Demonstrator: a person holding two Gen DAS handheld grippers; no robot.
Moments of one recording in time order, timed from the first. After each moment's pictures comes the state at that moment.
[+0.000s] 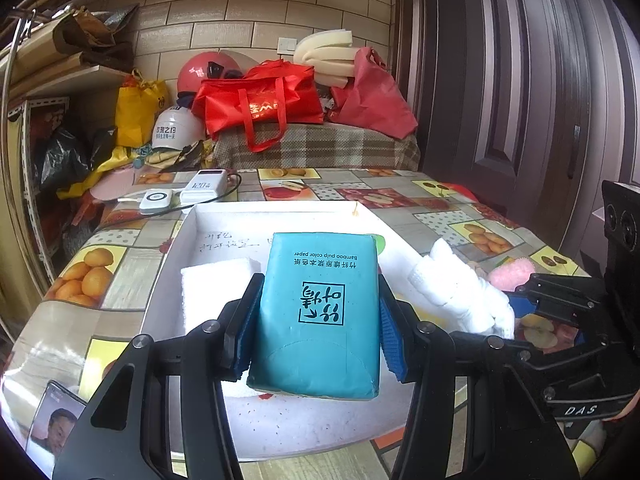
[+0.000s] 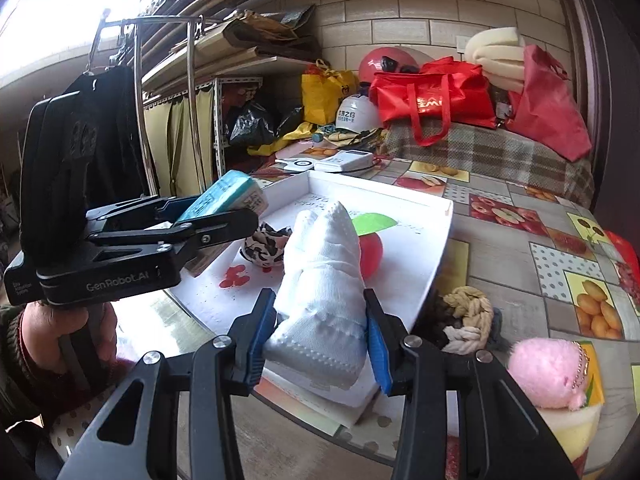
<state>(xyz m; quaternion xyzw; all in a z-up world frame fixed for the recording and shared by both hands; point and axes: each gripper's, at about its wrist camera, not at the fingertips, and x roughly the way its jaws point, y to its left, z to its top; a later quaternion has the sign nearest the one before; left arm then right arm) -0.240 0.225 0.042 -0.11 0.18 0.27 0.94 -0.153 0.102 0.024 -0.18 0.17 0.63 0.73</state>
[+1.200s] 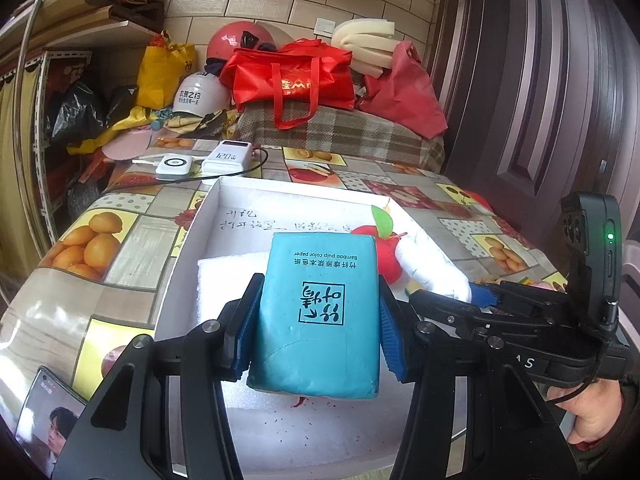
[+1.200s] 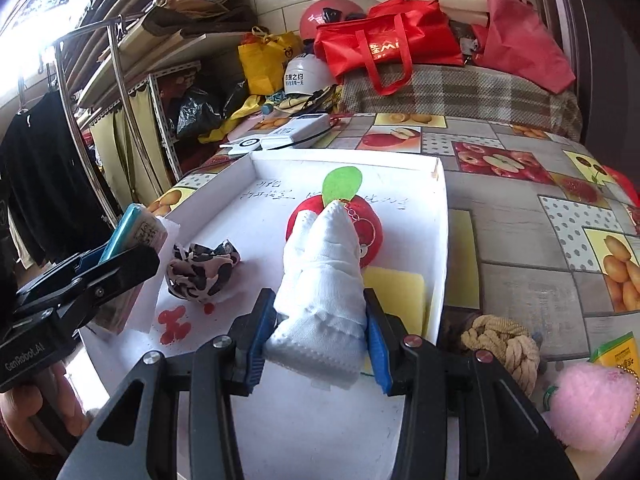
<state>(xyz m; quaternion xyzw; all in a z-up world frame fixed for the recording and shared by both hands) -0.240 0.259 0.038 -0.18 0.19 0.29 0.92 -0.109 0.164 0.015 -0.15 0.27 0.57 0.76</state>
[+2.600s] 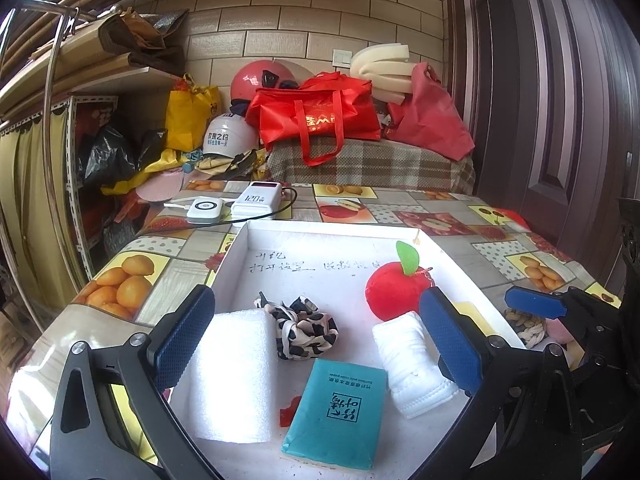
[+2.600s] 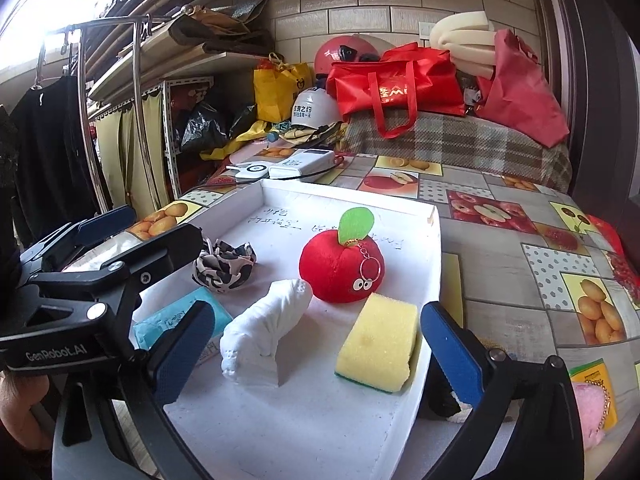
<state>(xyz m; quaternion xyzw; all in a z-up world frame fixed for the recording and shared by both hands) -0.234 0.249 0.047 -0.12 0.15 0.37 0.91 -0.132 0.155 0.027 -0.16 0.18 0.56 0.79</state>
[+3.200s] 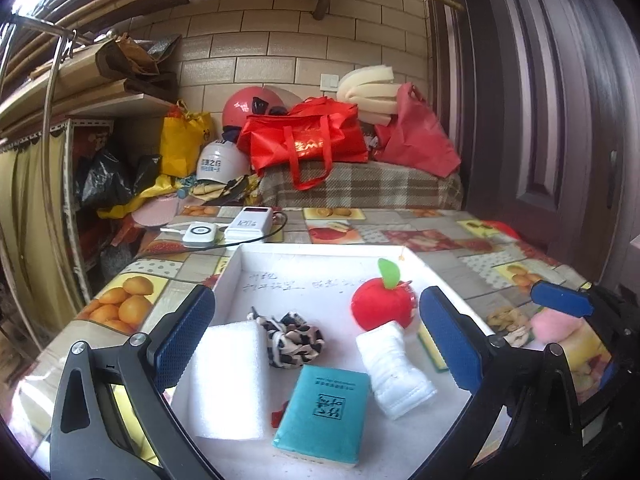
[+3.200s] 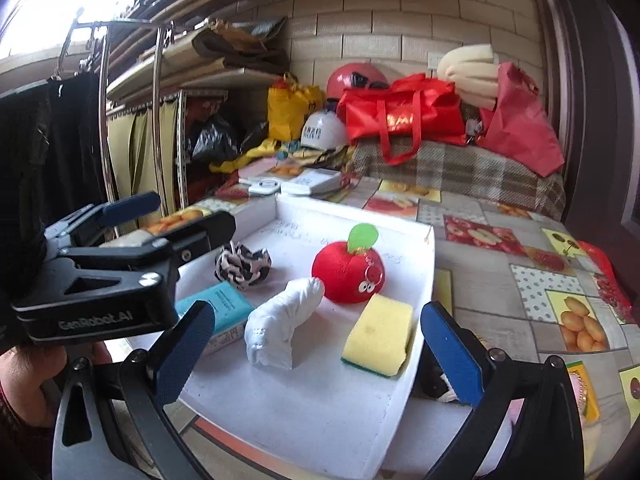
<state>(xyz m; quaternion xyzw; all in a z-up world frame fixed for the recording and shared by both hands) -0.247 0.228 0.053 -0.09 0.10 0.35 0.93 -0.159 0.108 0.036 -0.14 0.10 0.57 0.81</state>
